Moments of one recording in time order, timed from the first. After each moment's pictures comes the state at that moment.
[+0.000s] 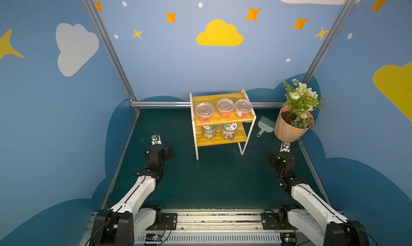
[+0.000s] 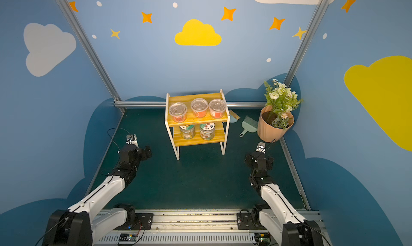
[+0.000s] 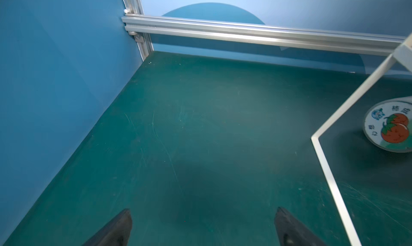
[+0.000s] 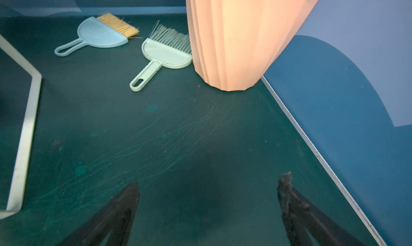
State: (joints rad) left arm -0.10 1.08 0.41 0.19 -0.30 -0.15; right arm 0.15 0.96 0.31 0.15 0.45 0.10
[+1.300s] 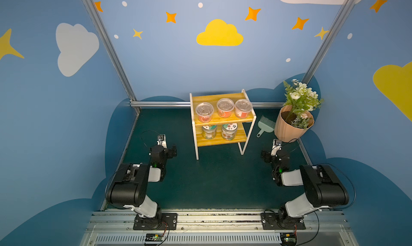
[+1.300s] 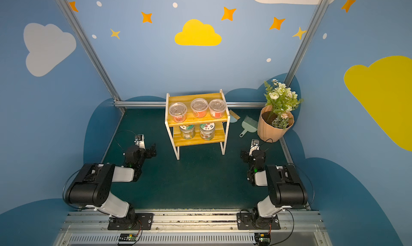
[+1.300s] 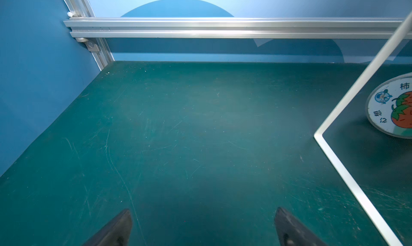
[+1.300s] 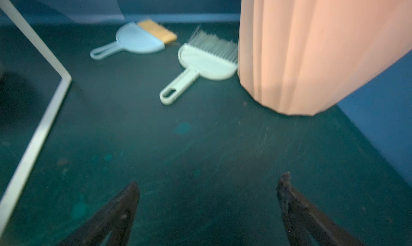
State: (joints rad) left arm -0.02 1.57 0.36 0.84 -0.09 -0.02; right arm 0.07 1.54 0.29 0.83 0.17 0.02
